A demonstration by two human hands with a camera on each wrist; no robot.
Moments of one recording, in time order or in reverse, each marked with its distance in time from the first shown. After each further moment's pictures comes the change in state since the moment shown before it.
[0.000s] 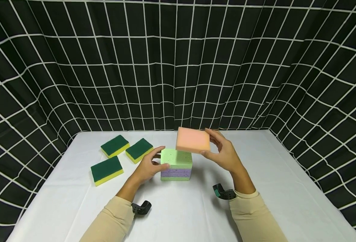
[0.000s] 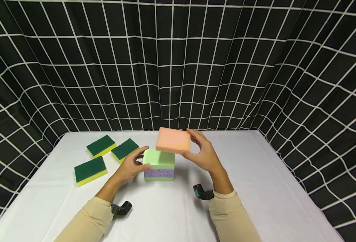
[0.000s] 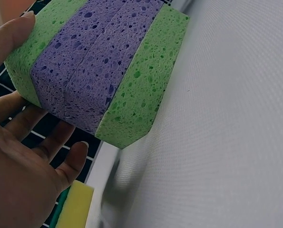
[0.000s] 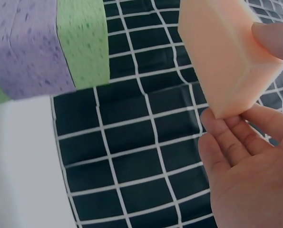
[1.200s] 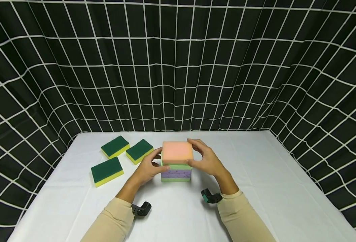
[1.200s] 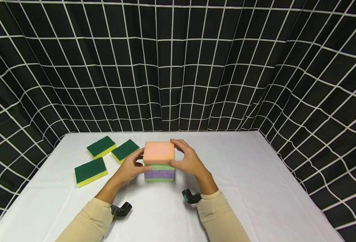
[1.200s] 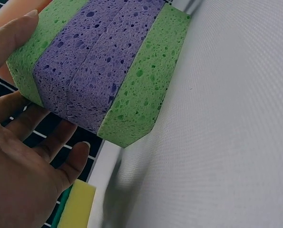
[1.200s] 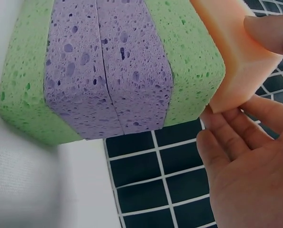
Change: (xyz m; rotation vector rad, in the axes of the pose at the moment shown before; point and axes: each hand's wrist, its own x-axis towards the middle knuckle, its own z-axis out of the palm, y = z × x) left_hand 0.007 -0.023 0.001 -0.026 0.026 0.018; right_hand 0.004 0.019 0.042 -0.010 -0.147 0.067
